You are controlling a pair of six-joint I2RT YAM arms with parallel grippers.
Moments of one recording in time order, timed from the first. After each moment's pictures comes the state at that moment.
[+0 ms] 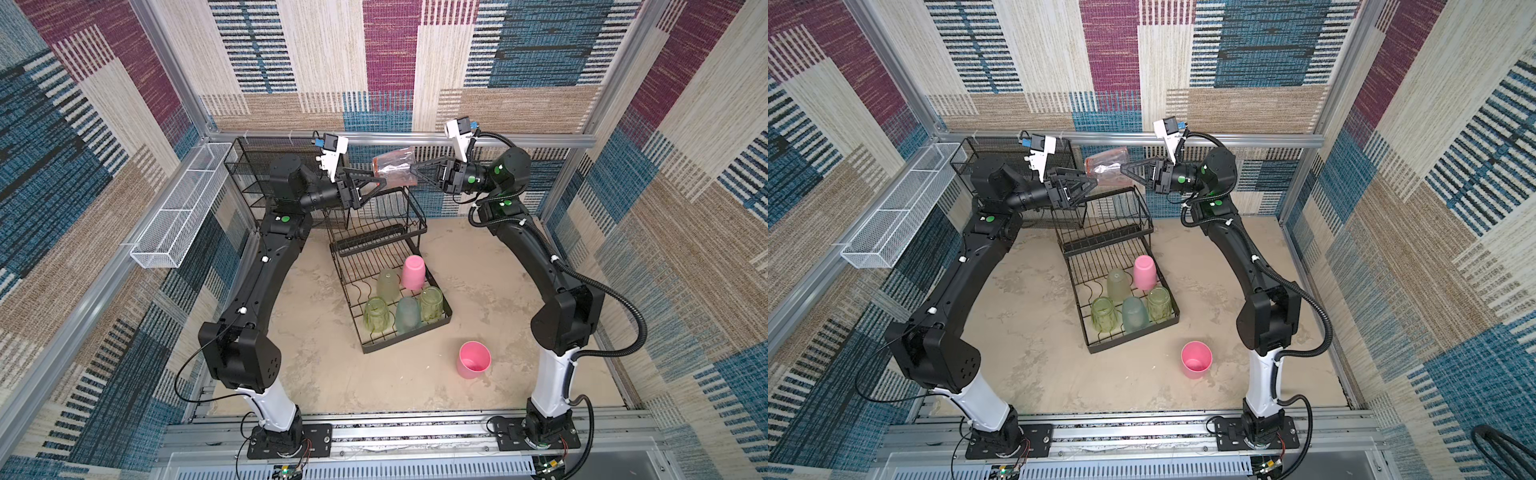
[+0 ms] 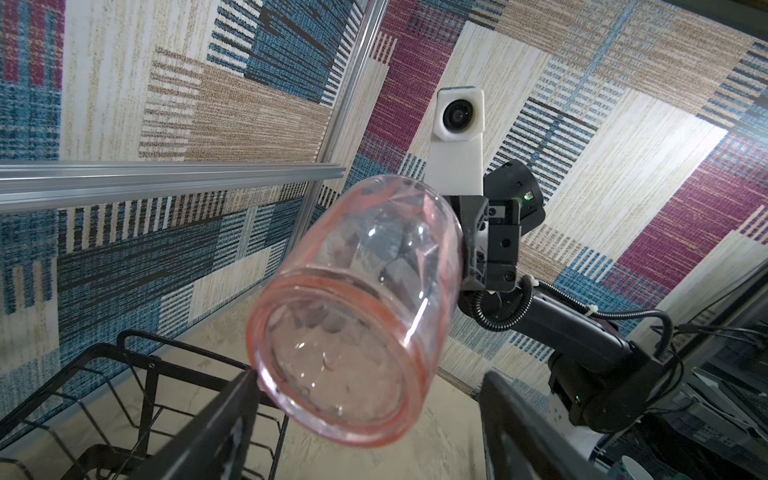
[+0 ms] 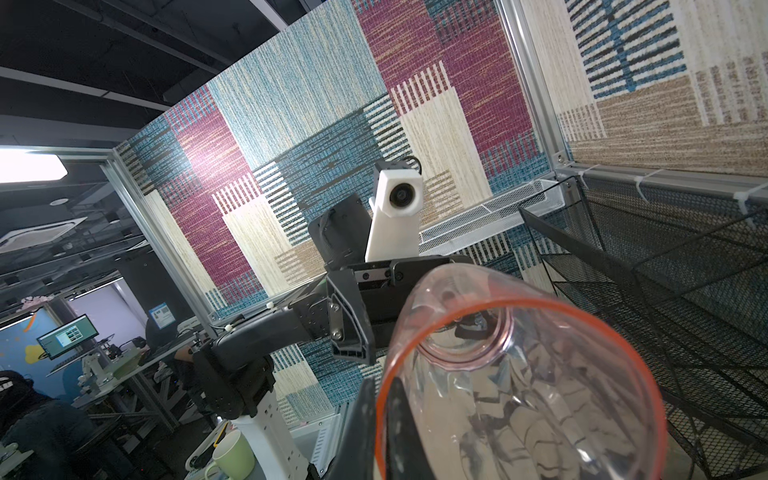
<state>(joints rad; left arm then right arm) -0.19 1.71 1.81 0.04 1.05 -0.48 0.32 1.96 2.05 0.51 -1.21 1.00</state>
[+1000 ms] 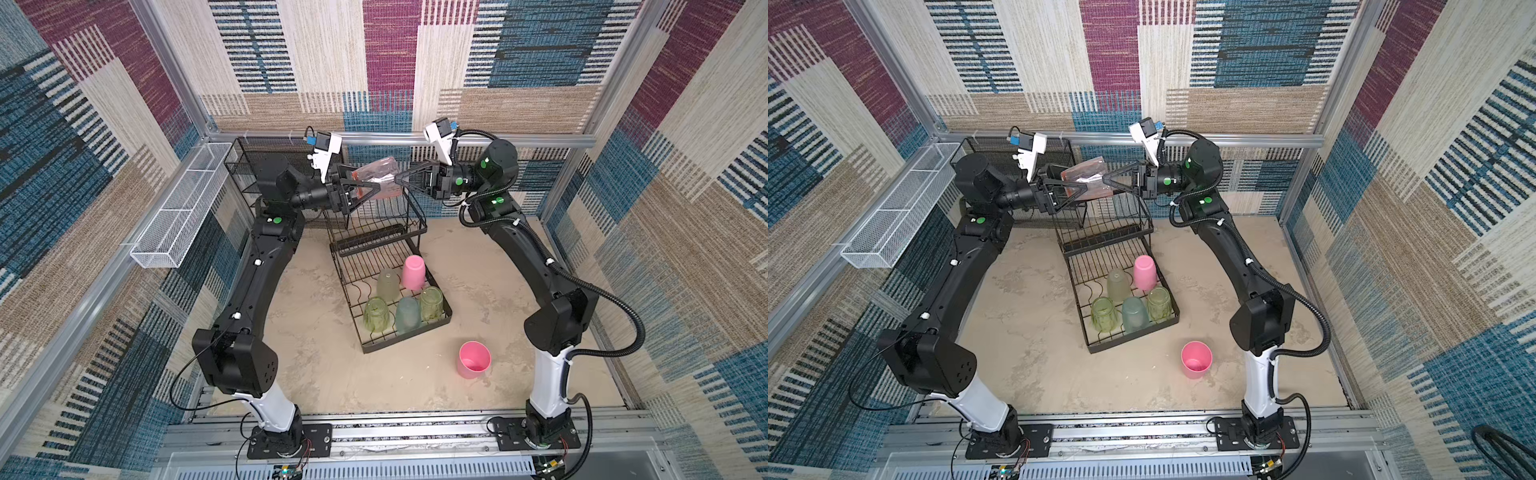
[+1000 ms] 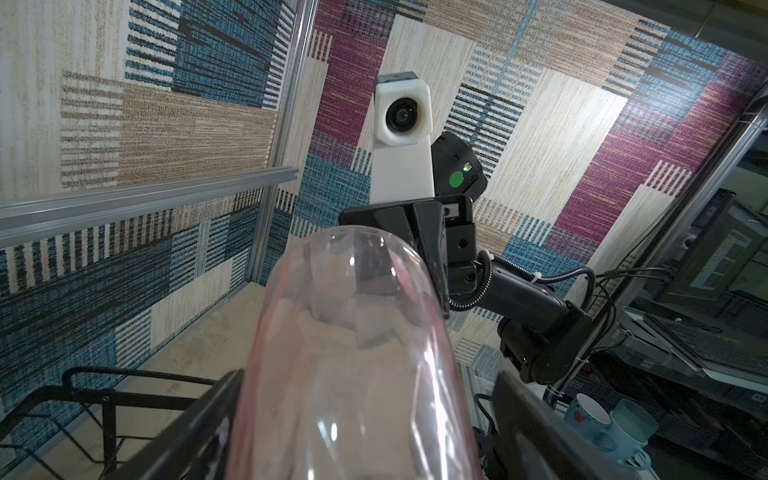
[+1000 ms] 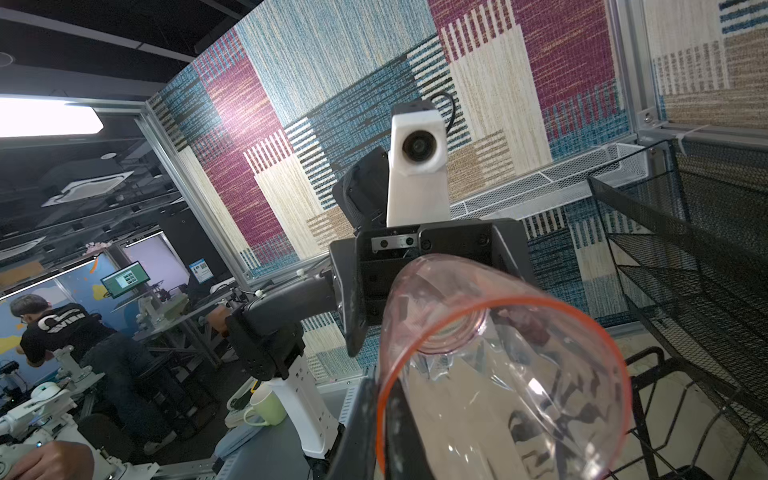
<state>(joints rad) -0.15 1.68 1.79 0.17 1.21 -0.56 0.39 2.01 2.20 0.31 -1.30 0.89</state>
